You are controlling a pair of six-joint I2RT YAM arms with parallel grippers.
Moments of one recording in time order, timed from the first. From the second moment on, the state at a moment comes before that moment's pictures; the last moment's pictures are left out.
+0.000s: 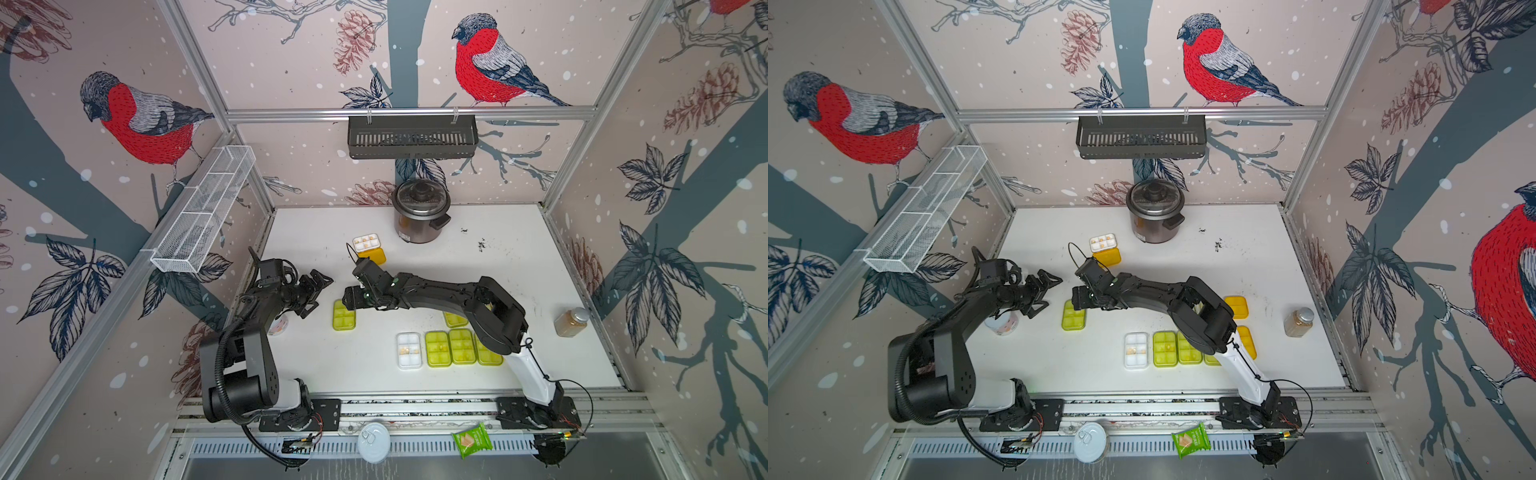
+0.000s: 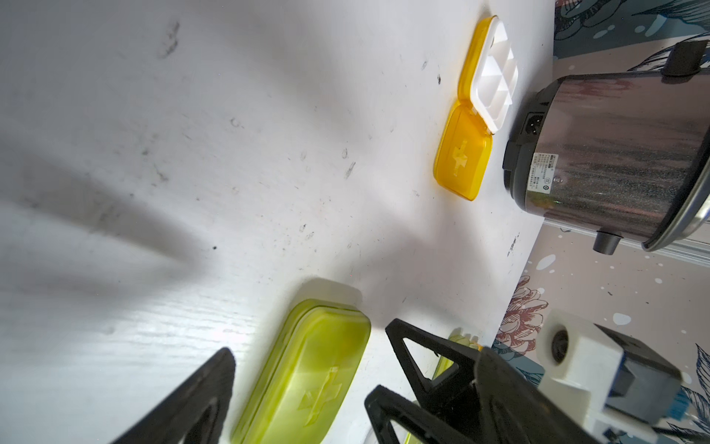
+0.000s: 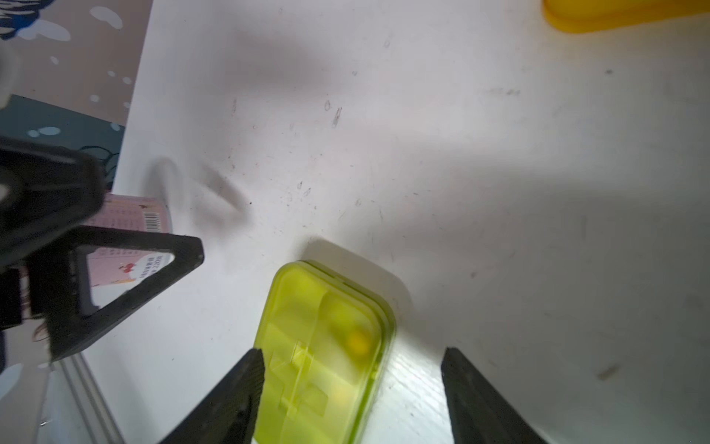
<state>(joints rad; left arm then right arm) 0.25 1.40 0.73 -0.41 0.66 -0.63 1.05 2.25 1.70 -0.31 -0.07 0.70</state>
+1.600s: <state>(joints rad) 0.25 1.40 0.73 -0.42 0.63 -0.63 1.15 2.36 1.88 -0.48 0.18 0.58</state>
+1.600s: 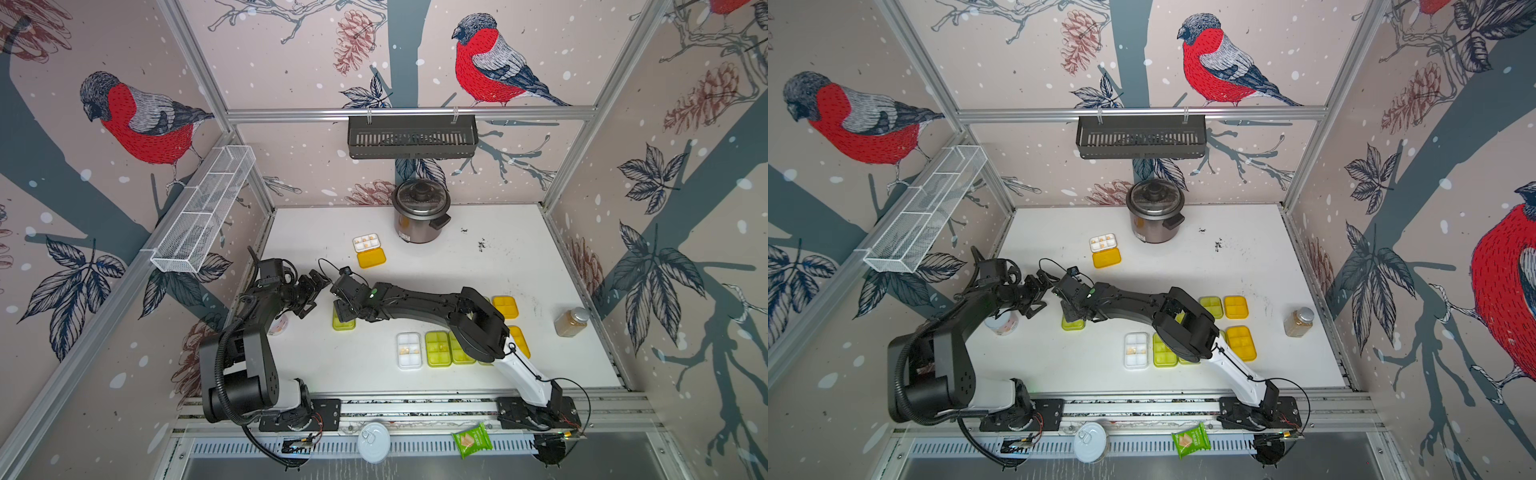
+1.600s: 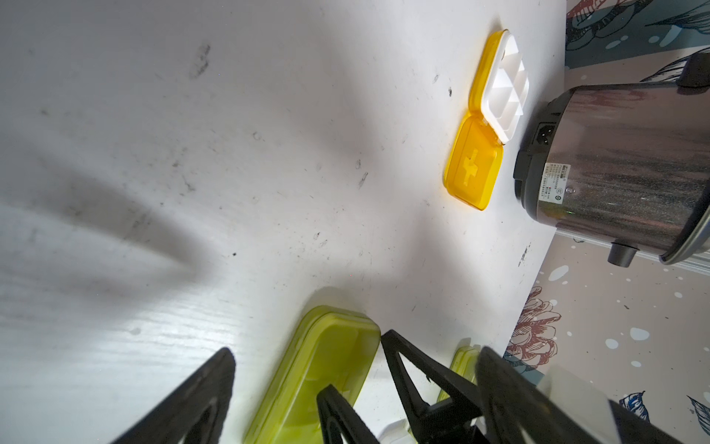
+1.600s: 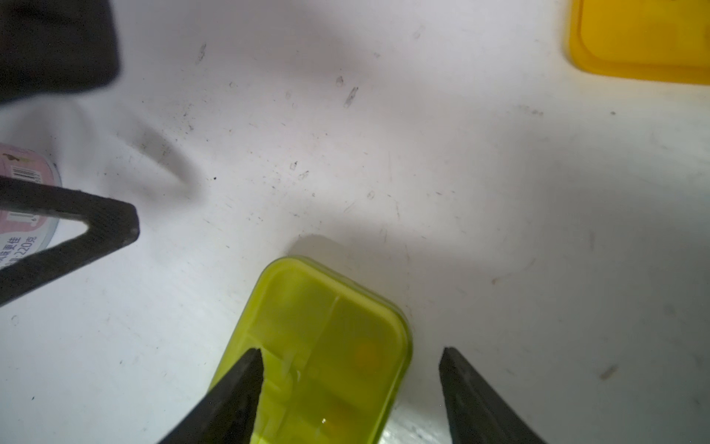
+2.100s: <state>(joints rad) 0.27 1.41 0.73 -0.42 0.63 -0.63 1.20 2.41 1.98 -0.53 0.19 0.61</state>
